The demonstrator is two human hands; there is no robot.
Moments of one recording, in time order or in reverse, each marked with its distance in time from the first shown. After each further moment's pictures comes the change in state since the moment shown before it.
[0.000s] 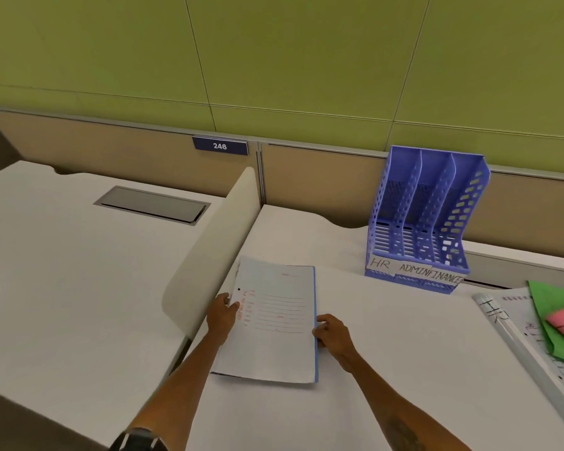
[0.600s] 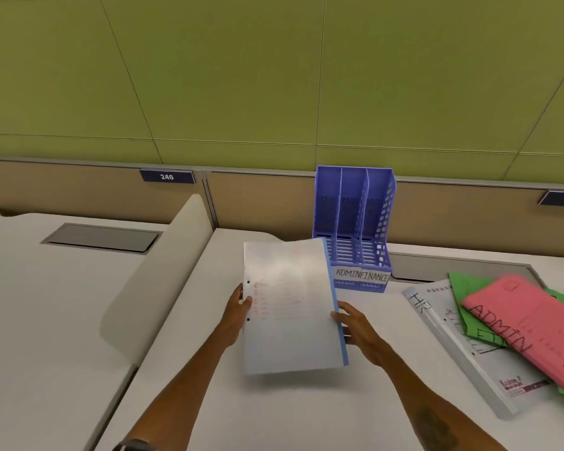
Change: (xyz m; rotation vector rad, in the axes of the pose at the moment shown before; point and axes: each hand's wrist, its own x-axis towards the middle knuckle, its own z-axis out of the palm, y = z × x) left_hand -0.089 0.108 0.105 -0.352 -0.383 0.166; right_hand -0.047 0.016 -0.193 0.313 -0.078 -0.080
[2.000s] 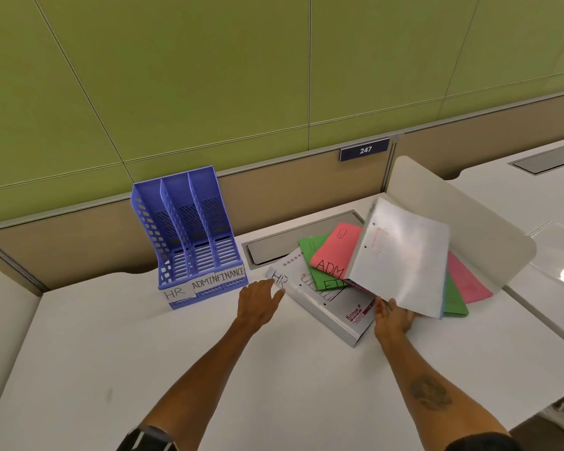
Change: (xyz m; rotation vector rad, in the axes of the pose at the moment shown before) left_hand -0.026 0.025 0.356 1.197 -0.410 0.515; right_hand -0.155 0.075 -0.282 1.380 1.194 -0.224
